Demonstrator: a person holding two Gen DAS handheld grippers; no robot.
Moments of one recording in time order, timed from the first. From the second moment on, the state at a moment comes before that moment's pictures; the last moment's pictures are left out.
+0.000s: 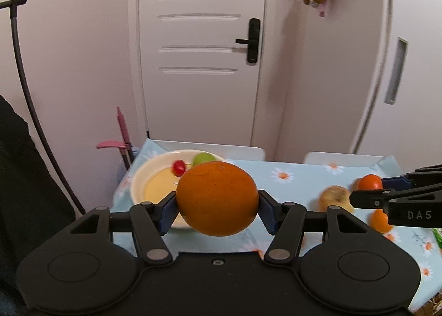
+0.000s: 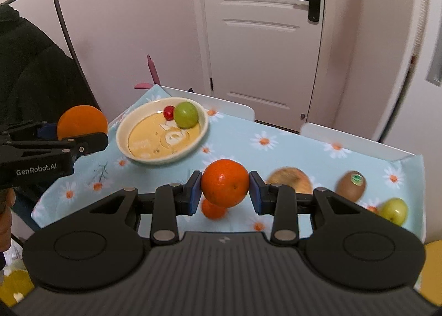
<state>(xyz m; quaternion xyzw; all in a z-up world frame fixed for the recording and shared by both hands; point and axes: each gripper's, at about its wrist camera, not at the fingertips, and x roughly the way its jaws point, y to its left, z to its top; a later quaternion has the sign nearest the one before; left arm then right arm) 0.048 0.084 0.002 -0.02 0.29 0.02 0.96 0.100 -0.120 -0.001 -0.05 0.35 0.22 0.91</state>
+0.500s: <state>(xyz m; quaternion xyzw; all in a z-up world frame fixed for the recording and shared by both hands) 0.146 0.173 -0.038 0.02 0.33 -0.02 0.94 0.183 -0.007 -0.030 -0.04 0.37 0.19 0.91</state>
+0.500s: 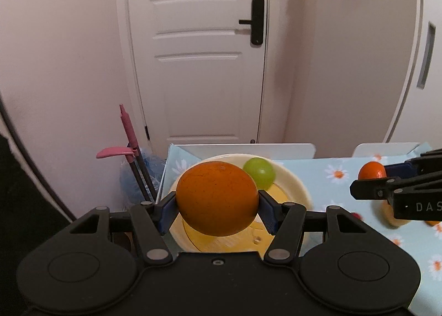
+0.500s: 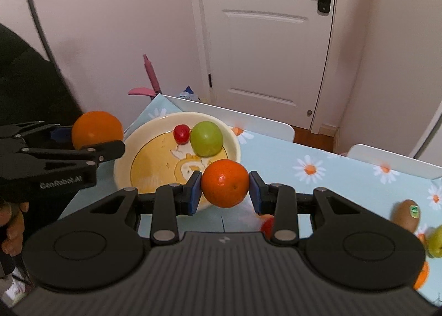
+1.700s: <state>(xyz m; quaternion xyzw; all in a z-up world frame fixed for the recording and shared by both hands) 0.205 0.193 -0.093 0.06 0.36 -0.04 0.93 0.258 0.033 -0.076 -0.06 0.41 0.17 0.90</state>
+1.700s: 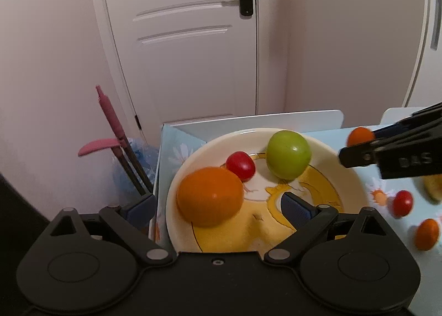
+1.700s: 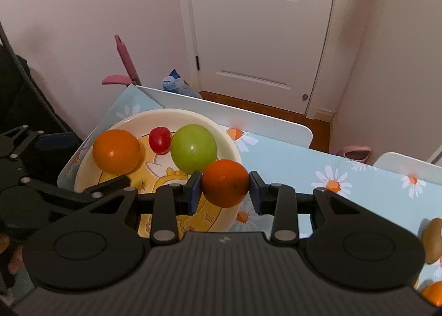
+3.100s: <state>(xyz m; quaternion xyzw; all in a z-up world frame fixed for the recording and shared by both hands) 0.149 0.189 -0.059 0.05 0.34 -0.08 0.94 0.212 0.008 -0.059 -0.06 0.37 0.17 0.91</state>
